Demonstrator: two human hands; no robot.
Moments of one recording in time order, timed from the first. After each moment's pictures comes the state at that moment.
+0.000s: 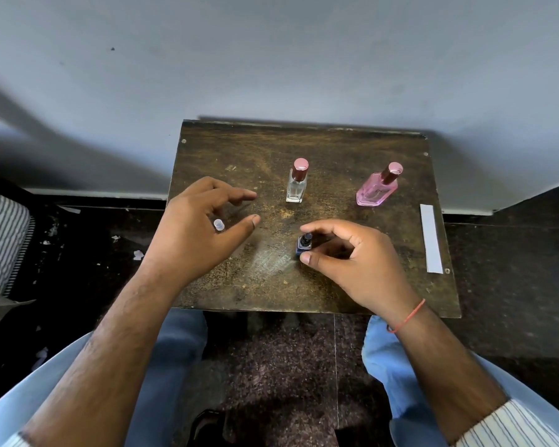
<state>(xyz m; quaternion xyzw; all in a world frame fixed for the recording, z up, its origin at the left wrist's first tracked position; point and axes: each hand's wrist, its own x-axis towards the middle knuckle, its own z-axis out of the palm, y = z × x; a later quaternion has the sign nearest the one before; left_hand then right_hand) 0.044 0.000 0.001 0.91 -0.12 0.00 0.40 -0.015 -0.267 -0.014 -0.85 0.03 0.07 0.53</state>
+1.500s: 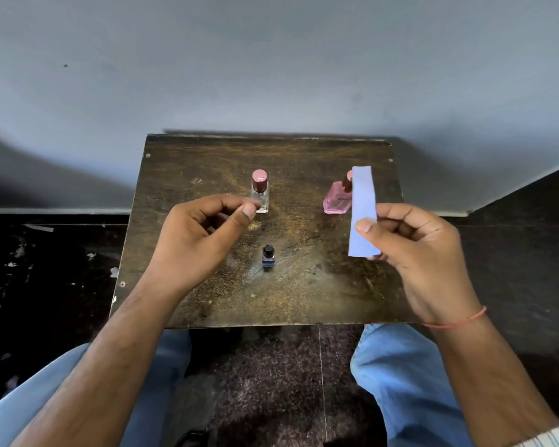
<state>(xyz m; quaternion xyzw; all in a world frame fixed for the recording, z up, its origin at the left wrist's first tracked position) 0.041 -0.054 0.005 0.78 -0.06 -0.07 0.62 -0.018 -0.347 0.012 -0.68 0.17 -0.05 0.71</state>
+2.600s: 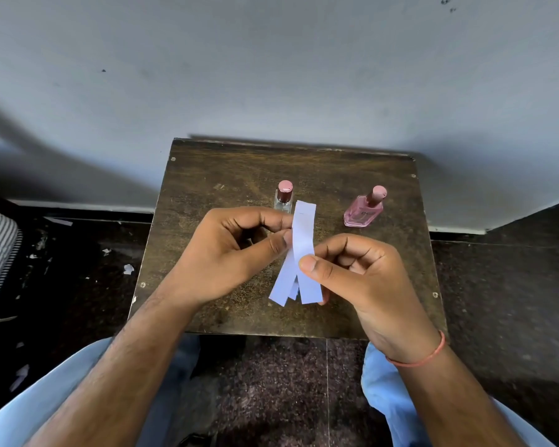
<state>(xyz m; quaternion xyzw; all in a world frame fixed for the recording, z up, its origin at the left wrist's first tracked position) 0.041 -0.056 0.013 0.70 -0.17 -0.13 0.68 -0.019 -0.272 0.027 -0.65 0.06 0.09 0.75</state>
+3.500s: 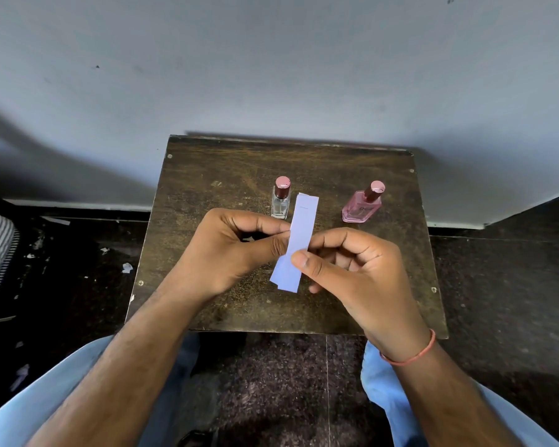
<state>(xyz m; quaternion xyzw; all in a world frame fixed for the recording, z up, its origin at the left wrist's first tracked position) 0.041 -0.061 0.008 0.67 -0.11 -0.16 0.72 -0.021 -0.266 0.027 -0.70 0.06 0.04 0.71</state>
